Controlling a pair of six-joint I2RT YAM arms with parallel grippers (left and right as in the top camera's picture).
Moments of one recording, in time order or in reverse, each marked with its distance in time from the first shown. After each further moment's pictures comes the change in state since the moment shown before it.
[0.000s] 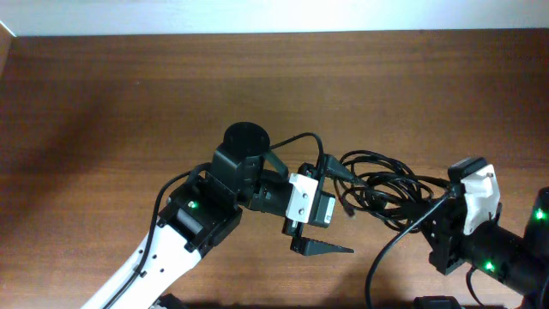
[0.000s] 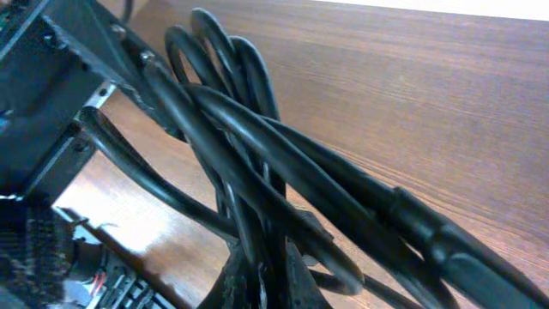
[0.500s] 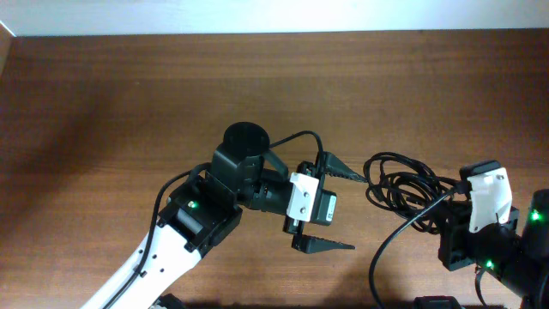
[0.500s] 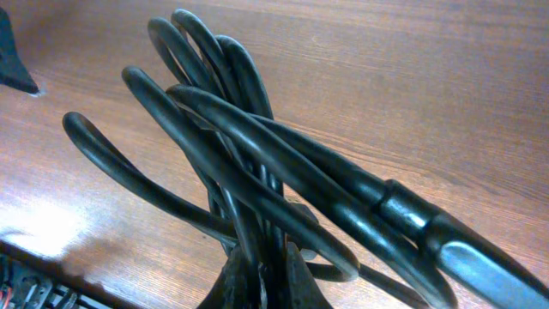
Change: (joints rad) left arm 0.000 0.000 0.000 0.000 -0.032 0.007; right arm 0.000 0.000 0.000 -0.062 0.264 -0.001
